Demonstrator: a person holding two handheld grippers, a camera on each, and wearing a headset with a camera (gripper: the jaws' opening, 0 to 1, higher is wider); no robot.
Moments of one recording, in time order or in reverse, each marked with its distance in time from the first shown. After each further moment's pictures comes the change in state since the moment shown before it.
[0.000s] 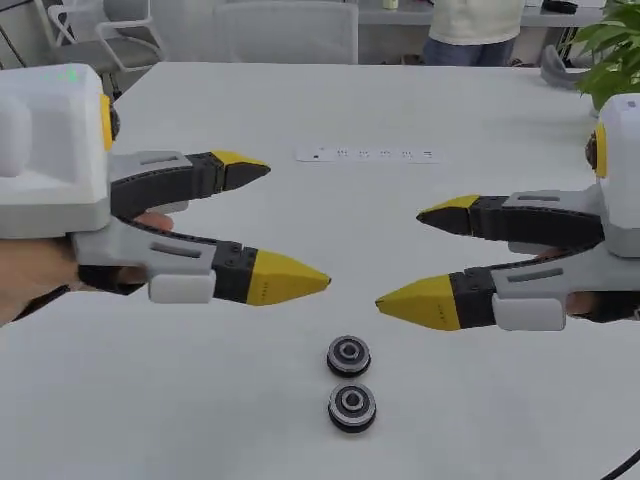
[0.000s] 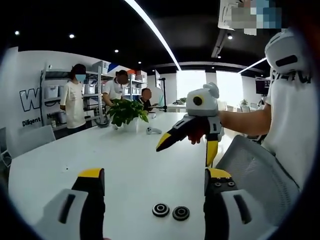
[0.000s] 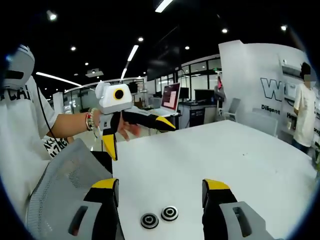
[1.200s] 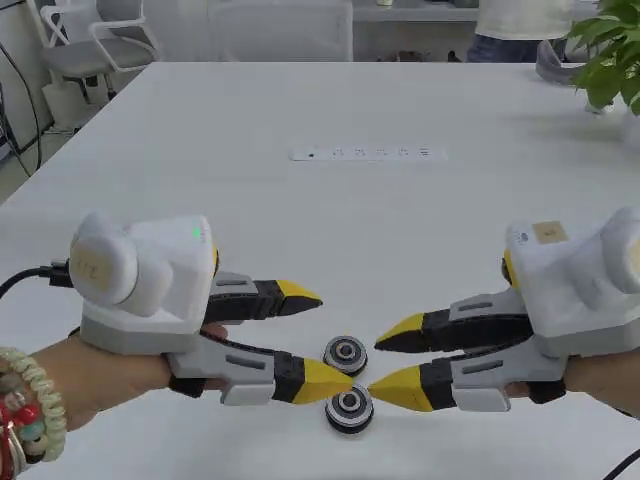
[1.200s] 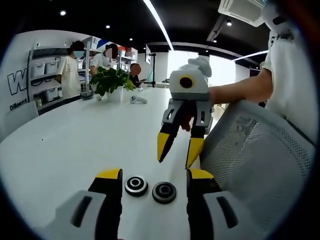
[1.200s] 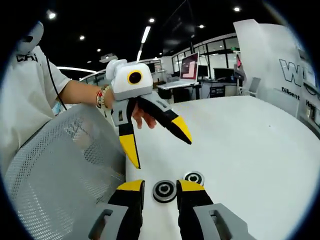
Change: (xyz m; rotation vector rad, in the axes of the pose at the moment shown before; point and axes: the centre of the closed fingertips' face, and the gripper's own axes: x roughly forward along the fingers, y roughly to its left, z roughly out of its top) left arm 0.044 -0.048 -0.096 -0.044 0.183 -0.117; right arm 0.028 0.029 -0.107 0.007 0.205 0.178
